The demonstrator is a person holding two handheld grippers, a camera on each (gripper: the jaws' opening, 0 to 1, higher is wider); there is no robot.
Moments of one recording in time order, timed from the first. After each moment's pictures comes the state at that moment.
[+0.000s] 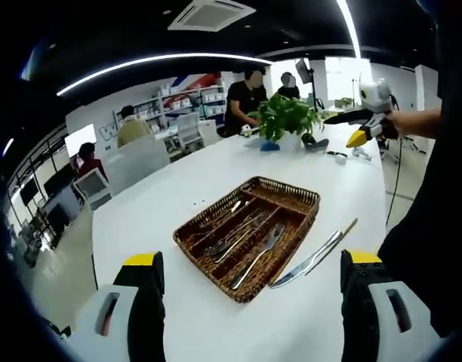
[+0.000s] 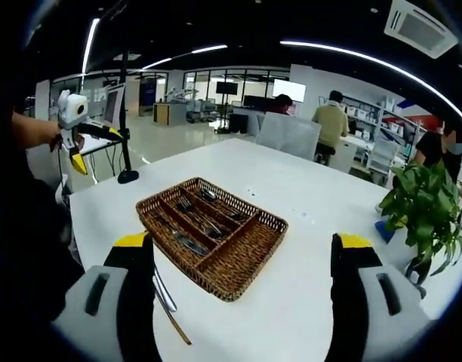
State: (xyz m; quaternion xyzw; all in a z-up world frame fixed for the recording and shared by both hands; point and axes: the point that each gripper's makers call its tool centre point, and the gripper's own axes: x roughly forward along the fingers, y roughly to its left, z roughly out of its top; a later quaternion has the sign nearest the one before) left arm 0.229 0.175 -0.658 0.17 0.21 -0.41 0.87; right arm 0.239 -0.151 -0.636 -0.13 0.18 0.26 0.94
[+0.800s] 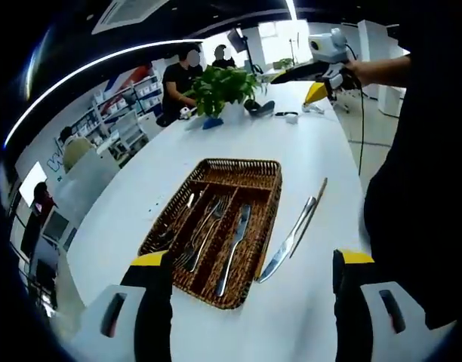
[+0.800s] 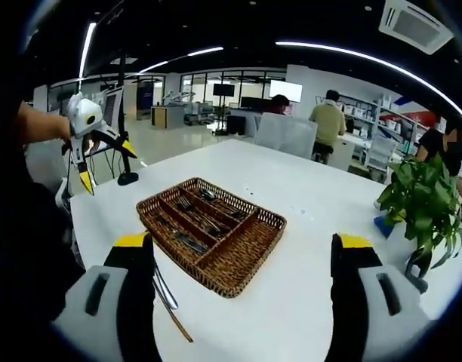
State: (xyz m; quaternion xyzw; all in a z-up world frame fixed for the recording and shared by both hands) left arm 0.229 0.131 -0.702 0.29 0.25 -0.52 0.76; right arm 0.231 -0.158 -0.641 -0.12 0.18 0.25 0.94
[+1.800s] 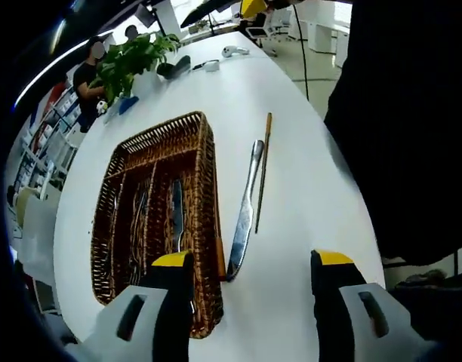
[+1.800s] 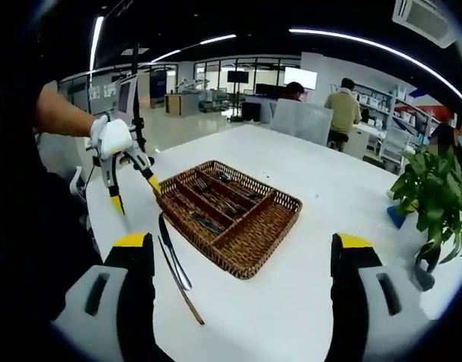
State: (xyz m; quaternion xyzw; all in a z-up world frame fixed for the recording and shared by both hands) left arm 0.197 0.096 -0.798 0.42 0.29 -0.63 0.59; right arm 0.207 -0.151 -0.661 -0.12 0.22 0.30 0.92
